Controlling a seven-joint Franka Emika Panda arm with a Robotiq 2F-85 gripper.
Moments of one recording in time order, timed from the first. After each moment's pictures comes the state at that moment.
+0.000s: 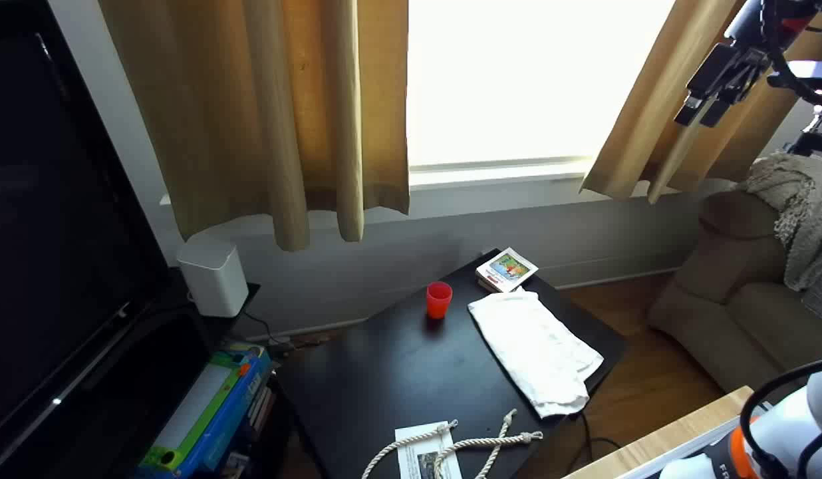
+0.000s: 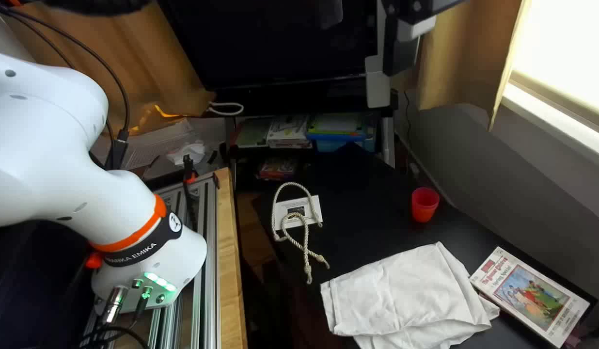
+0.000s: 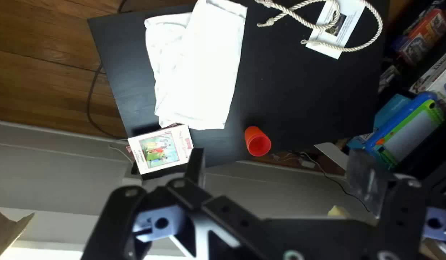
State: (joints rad) arm -0.03 -0.55 -0.38 -2.28 -0.03 1.78 -0.53
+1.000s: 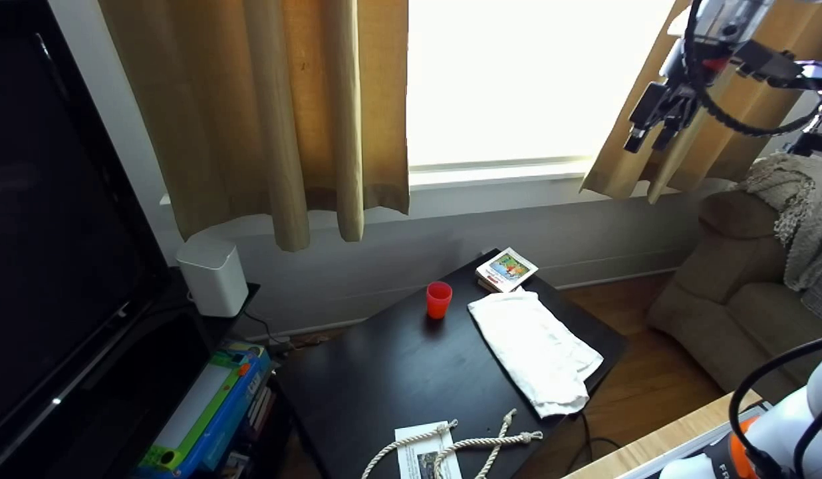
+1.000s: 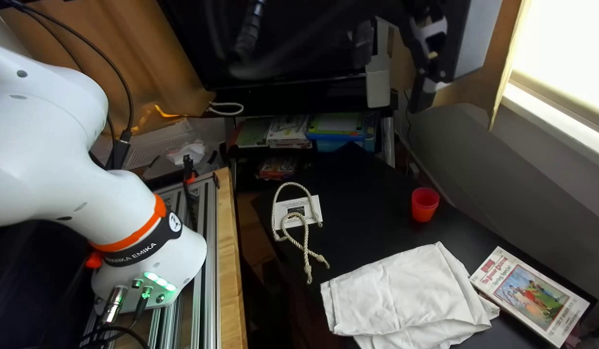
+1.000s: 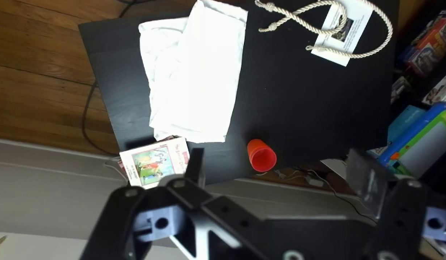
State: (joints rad) arm -0.03 -0.38 -0.31 -2.29 0.01 1.89 -0.49
